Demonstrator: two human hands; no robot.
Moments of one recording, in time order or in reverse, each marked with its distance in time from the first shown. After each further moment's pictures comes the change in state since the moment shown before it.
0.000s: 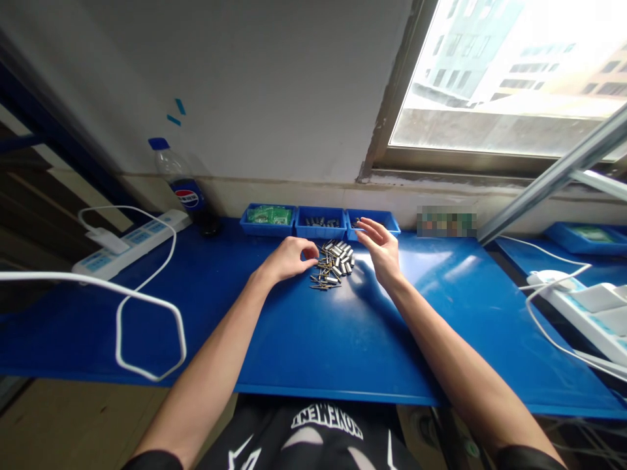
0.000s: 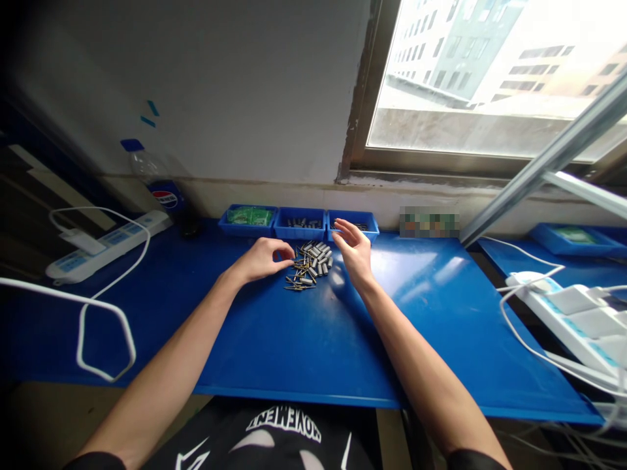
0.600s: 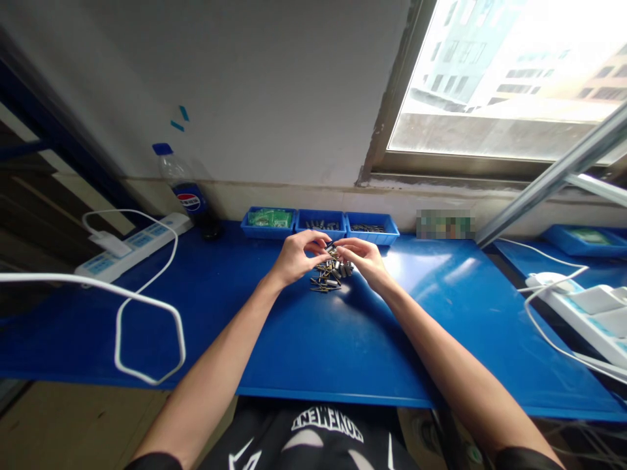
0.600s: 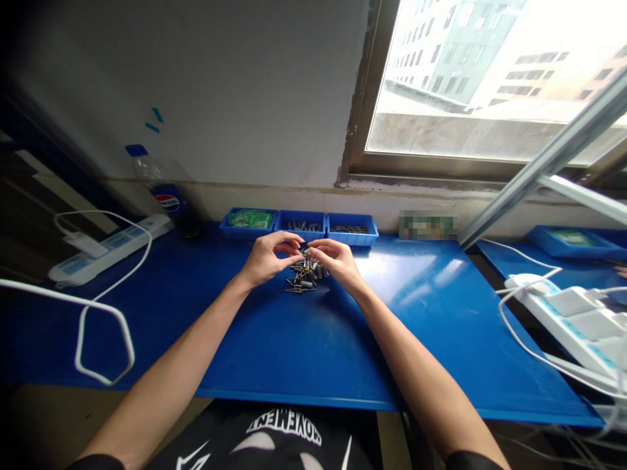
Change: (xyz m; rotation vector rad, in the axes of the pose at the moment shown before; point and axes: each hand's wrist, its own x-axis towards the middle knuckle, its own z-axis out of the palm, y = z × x) left_hand 0.006 0.023 0.014 -0.401 0.306 0.064; right_hand -0.017 -0.017 0.016 -0.072 -0.373 0.141
